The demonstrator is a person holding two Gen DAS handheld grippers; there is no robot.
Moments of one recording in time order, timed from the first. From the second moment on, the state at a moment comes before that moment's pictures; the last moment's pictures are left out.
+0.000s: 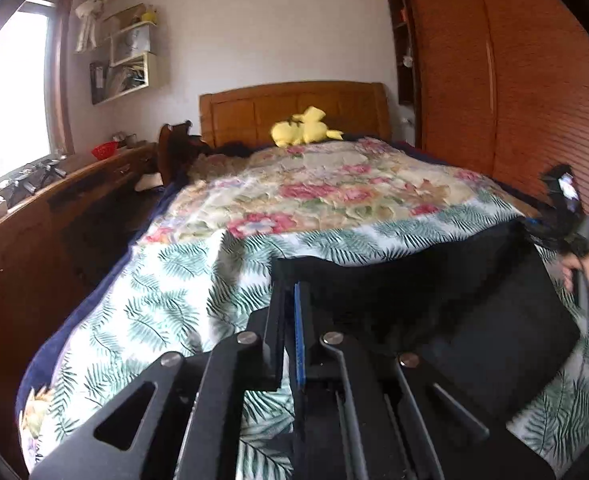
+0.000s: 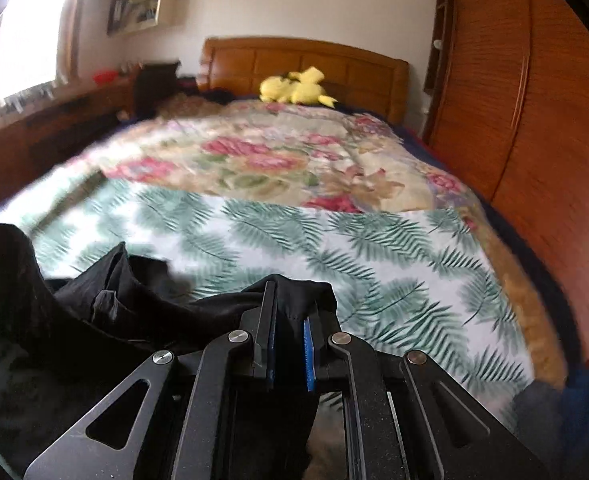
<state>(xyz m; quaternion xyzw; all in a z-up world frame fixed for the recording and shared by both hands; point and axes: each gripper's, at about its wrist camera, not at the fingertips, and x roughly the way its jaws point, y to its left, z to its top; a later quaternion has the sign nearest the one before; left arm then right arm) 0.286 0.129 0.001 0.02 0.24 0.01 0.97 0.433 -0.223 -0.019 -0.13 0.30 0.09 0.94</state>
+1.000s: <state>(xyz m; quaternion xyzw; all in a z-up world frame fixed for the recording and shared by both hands) 0.236 0.123 -0.103 -0.01 0.37 -0.04 0.93 0.281 -0.257 -0.104 -0.07 0.38 0.14 0.91</state>
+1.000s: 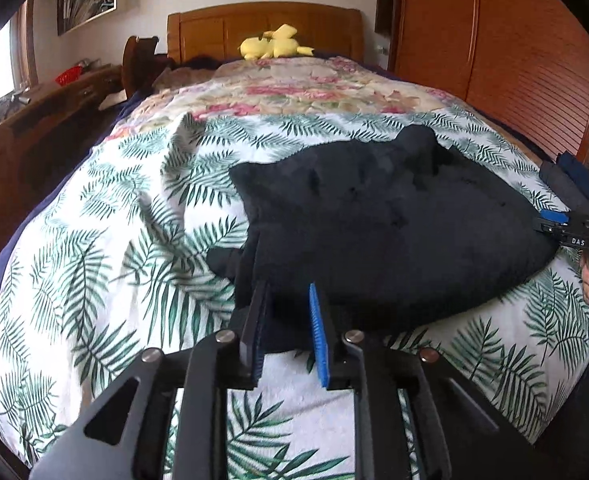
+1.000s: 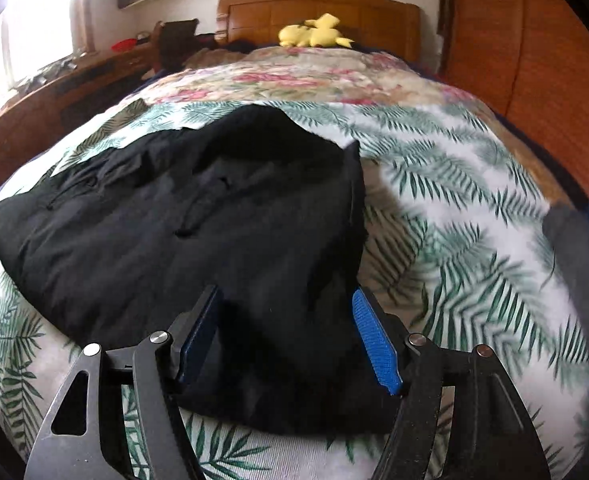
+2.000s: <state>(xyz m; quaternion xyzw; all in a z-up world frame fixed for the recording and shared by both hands) 0.258 0.141 -0.132 -0.04 0.41 -0.02 0.91 0.269 -0.265 -0.111 -0.08 0.39 0.14 0.90</state>
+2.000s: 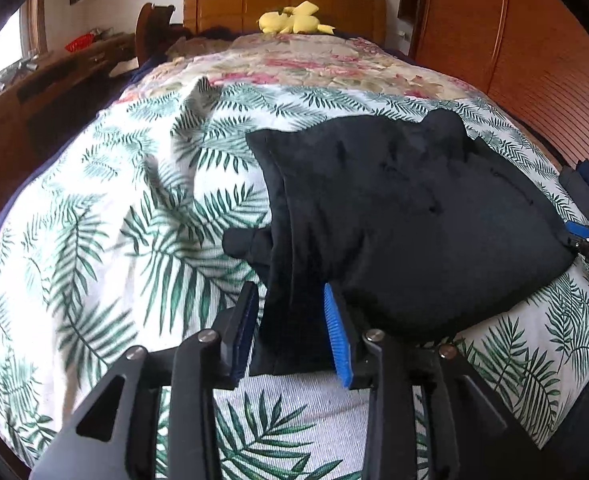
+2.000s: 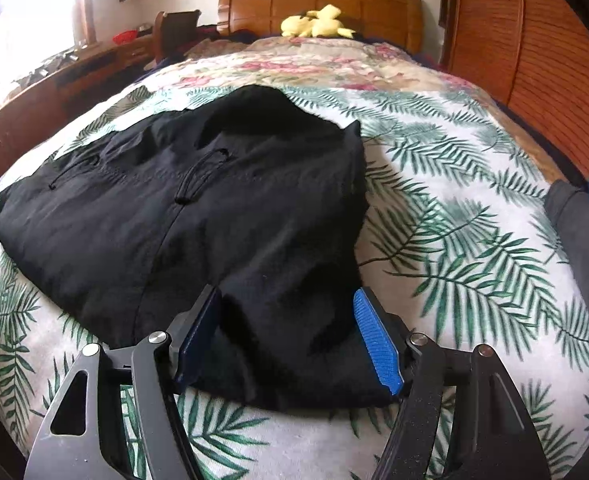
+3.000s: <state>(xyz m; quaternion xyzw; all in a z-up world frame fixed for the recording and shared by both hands) 0.209 0.097 -0.103 -0.01 0.39 -0.04 0.92 0.252 -0.291 -0.080 -0.01 0.36 0.19 0.91</state>
